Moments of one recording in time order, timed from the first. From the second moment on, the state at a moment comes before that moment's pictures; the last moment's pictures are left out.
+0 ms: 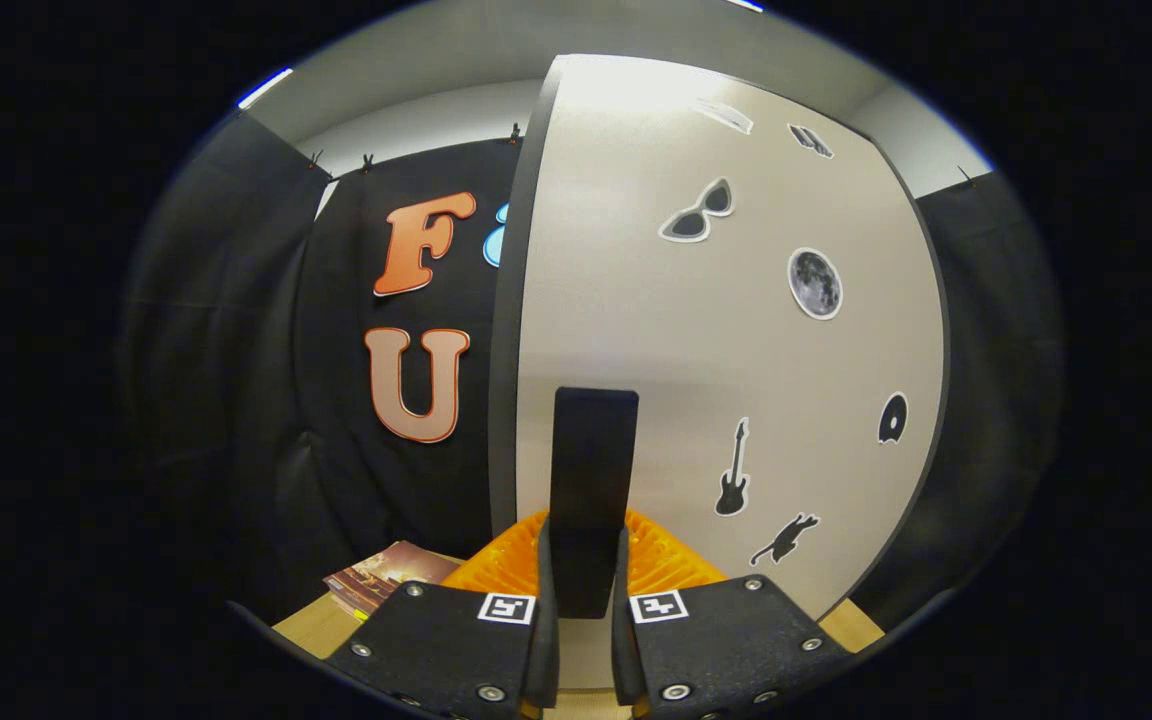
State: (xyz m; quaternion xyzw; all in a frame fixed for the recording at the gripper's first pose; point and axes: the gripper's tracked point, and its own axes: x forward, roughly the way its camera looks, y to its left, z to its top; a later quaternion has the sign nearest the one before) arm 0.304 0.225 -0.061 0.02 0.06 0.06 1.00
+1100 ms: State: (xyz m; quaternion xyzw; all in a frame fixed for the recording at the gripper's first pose) arm 0.208 0.167 -0.058 0.02 0.07 0.05 1.00
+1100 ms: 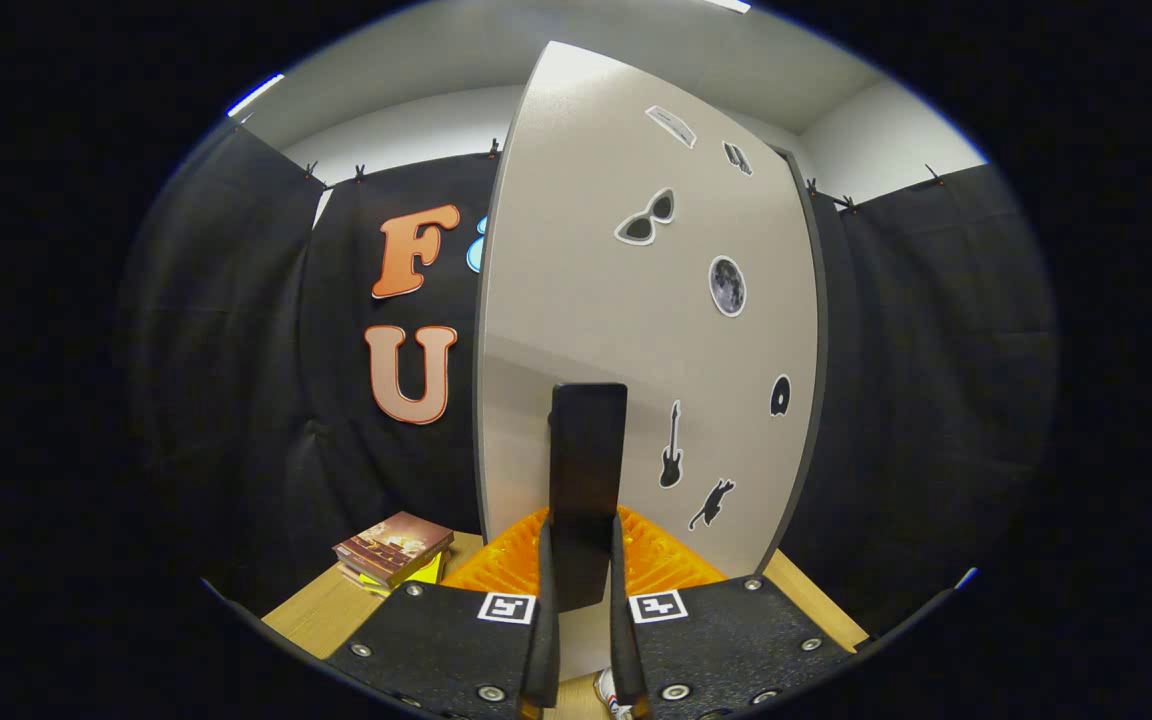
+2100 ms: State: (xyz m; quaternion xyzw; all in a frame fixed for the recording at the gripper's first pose) arm 0.084 0.008 -0.061 0.01 0.06 0.08 0.99
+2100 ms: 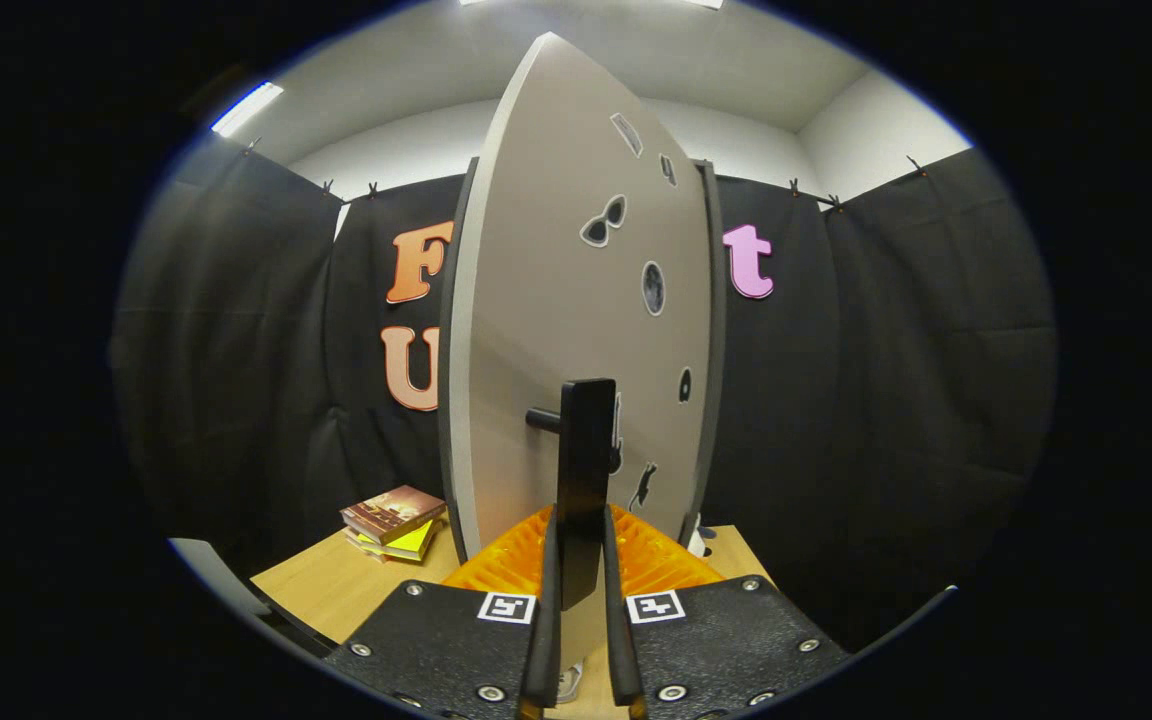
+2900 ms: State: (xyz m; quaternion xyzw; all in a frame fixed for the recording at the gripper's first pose) arm 0.079 -0.137 -0.081 0.02 0.06 0.01 1.00
